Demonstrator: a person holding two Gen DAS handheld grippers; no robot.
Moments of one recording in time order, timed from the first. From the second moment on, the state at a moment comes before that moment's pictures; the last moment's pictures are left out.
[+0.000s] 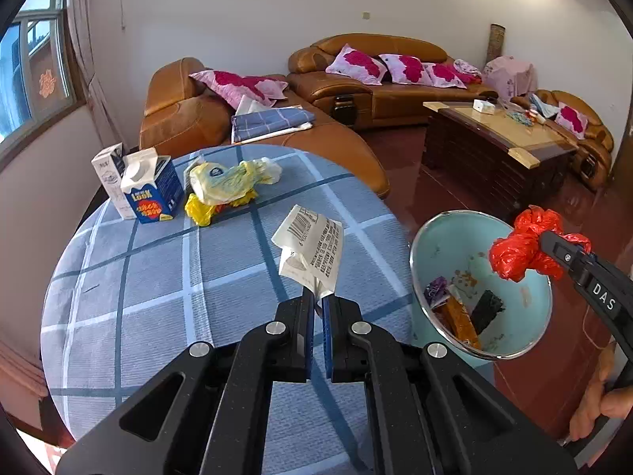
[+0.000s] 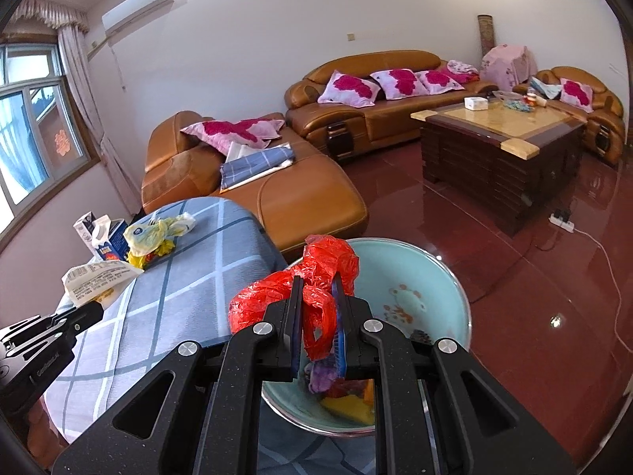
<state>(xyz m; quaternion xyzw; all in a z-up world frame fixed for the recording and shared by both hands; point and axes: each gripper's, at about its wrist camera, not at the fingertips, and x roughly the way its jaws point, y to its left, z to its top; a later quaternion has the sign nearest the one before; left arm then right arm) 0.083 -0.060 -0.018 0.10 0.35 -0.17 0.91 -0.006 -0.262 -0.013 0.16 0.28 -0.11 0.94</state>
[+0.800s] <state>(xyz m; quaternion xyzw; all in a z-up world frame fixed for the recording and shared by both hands) 0.061 -0.124 -0.017 0.13 0.34 -0.21 0.91 -0.026 -0.303 -0.024 0.18 0.27 -0.16 0.93</state>
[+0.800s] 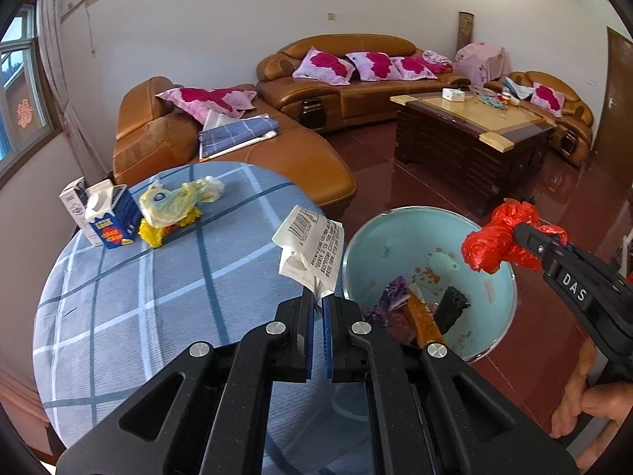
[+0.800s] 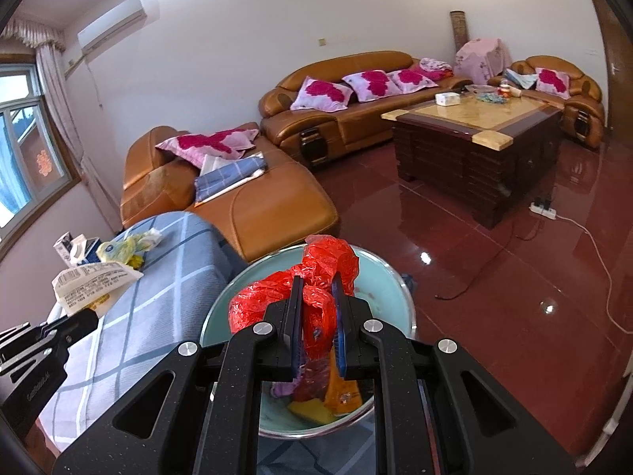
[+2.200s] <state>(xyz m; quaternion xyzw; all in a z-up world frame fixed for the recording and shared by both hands) 0.066 -0.187 -0.039 0.14 0.36 -0.26 0.88 -0.017 -0.327 -0.048 0.18 0.29 -0.22 0.92</state>
